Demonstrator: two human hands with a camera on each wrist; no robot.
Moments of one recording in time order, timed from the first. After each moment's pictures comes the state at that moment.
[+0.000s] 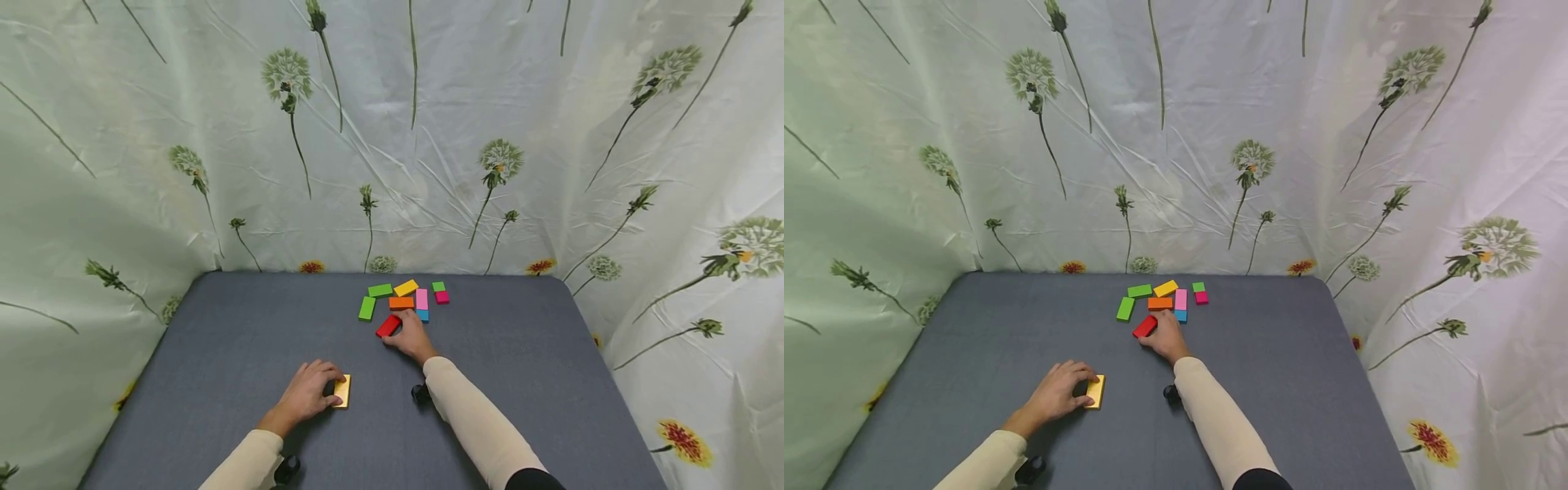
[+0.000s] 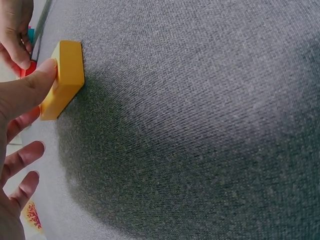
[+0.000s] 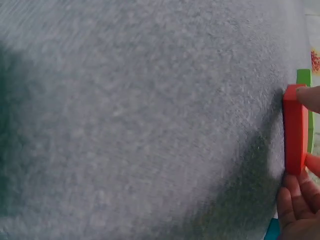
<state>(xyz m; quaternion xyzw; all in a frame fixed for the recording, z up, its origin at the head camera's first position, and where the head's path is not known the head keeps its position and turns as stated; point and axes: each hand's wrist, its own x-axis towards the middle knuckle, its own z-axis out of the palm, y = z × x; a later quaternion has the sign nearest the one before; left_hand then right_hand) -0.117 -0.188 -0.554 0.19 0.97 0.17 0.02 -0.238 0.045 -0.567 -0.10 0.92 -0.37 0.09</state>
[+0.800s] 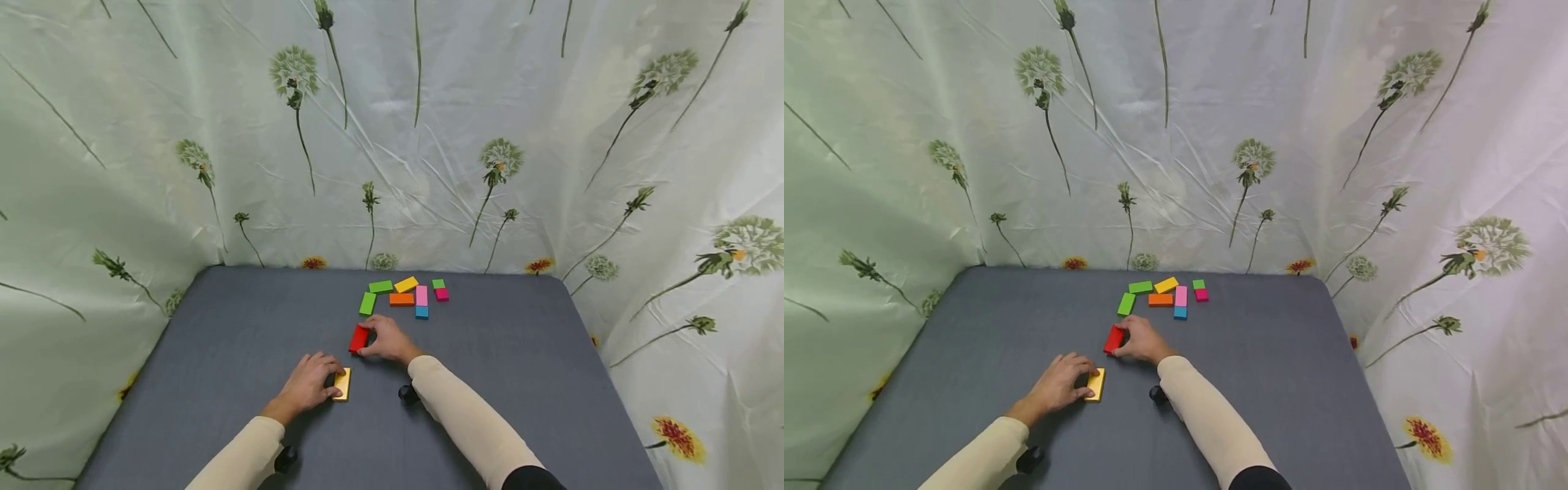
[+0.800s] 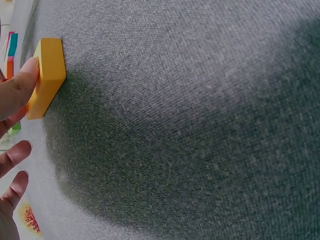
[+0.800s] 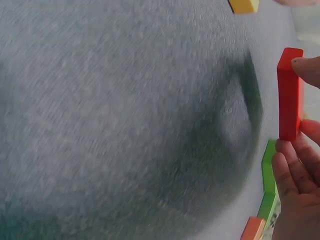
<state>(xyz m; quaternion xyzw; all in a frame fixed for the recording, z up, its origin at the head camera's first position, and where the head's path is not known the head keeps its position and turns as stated) -0.119 -0.191 -0.557 0.21 0.97 0.14 0.00 -0.219 0.009 -0.543 -0.26 0.90 -0.31 0.16</state>
